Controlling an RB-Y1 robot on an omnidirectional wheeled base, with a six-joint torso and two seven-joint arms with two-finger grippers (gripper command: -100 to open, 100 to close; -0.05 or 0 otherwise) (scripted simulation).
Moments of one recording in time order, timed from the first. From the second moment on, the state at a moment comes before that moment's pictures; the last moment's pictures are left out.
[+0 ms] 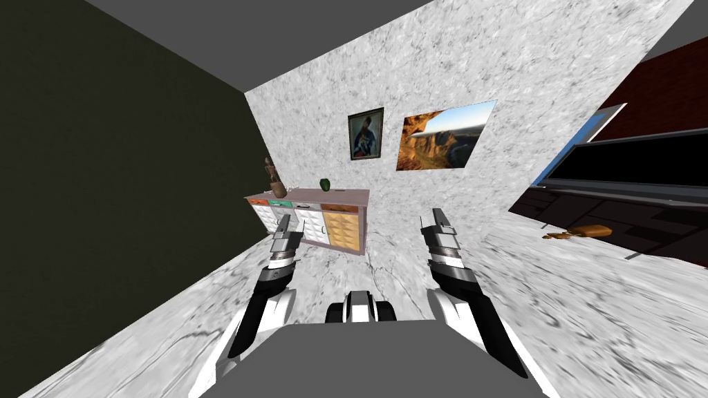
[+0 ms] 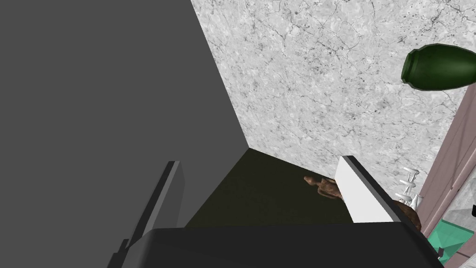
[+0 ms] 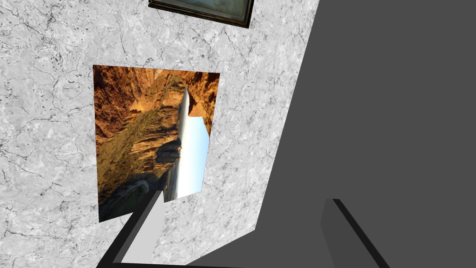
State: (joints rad) left arm 0.46 0.09 0.05 -2.28 -0.07 -0.45 0.16; right arm 0.54 0.03 -0.07 -2.39 -0.01 -0.37 0.11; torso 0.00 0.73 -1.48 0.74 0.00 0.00
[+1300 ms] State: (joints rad) left arm 0.41 0.15 0.02 -1.94 -0.08 -0.72 0.07; right arm 0.54 0.03 -0.07 -2.39 -0.01 -0.37 0.11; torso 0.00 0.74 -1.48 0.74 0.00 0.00
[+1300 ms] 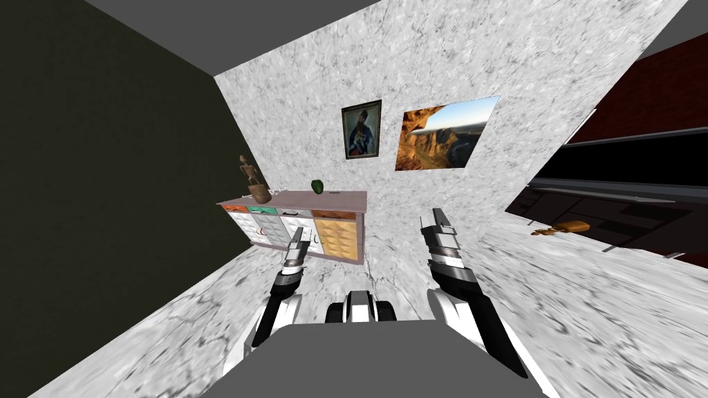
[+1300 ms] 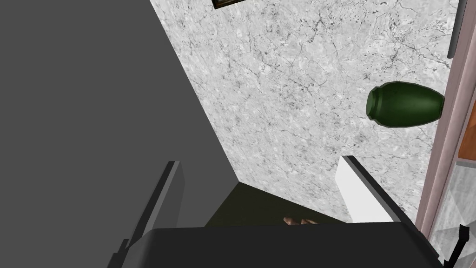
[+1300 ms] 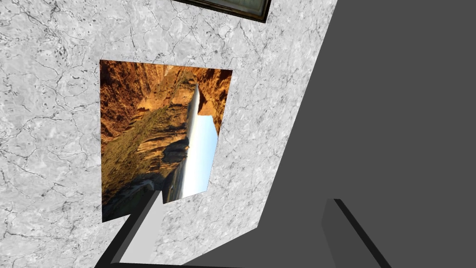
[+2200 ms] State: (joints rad) left arm 0.37 0.15 -0.01 -1.70 -0.08 -0.89 0.02; right arm 0.54 0.03 -0.07 -2.39 -0.01 -0.37 0.11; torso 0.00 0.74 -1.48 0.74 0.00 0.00
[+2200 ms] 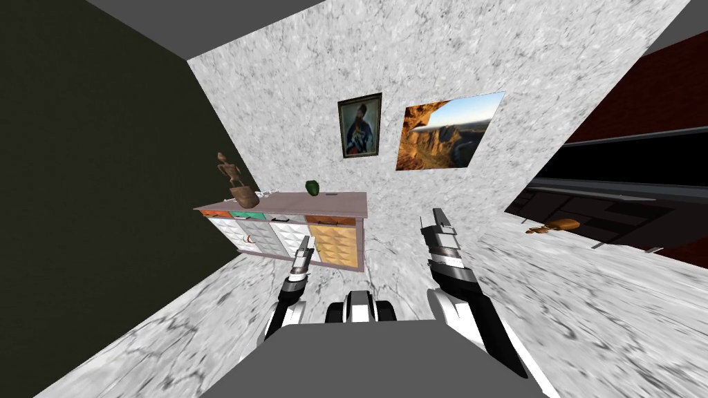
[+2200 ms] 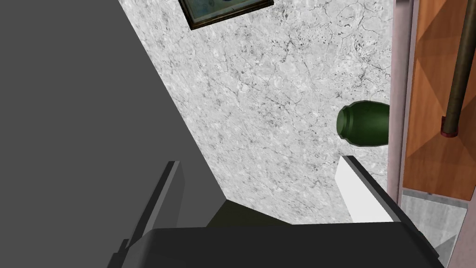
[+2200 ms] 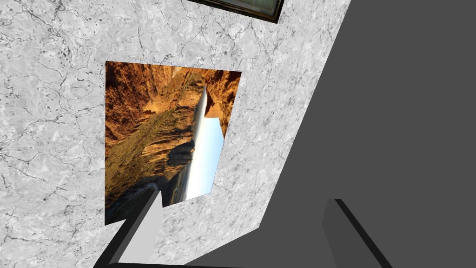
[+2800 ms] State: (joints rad) left arm 0.34 0.16 -0.02 -1.54 -0.09 -1.01 -0.02; right arm 0.54 0.03 -0.07 -2.39 -0.01 -0.37 0.11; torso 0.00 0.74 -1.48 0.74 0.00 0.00
